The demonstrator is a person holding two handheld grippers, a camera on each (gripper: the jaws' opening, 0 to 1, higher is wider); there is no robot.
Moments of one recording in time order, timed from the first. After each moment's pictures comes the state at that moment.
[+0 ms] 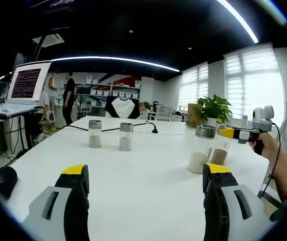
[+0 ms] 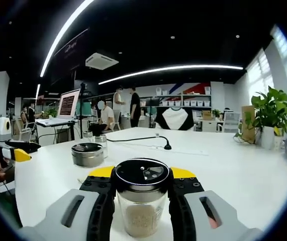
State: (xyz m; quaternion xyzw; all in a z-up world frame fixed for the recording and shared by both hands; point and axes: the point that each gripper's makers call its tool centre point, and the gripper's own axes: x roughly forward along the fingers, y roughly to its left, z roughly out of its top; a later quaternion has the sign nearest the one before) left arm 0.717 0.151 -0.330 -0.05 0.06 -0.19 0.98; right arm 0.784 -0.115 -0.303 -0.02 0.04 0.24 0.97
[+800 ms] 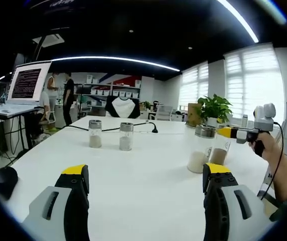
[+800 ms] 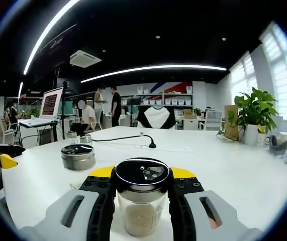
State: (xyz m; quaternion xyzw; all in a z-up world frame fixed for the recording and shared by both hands) left arm 0.716 0.151 -0.331 -0.05 0.06 -0.19 0.98; right arm 0.787 -0.120 -0.304 -0.02 0.05 0.15 0.99
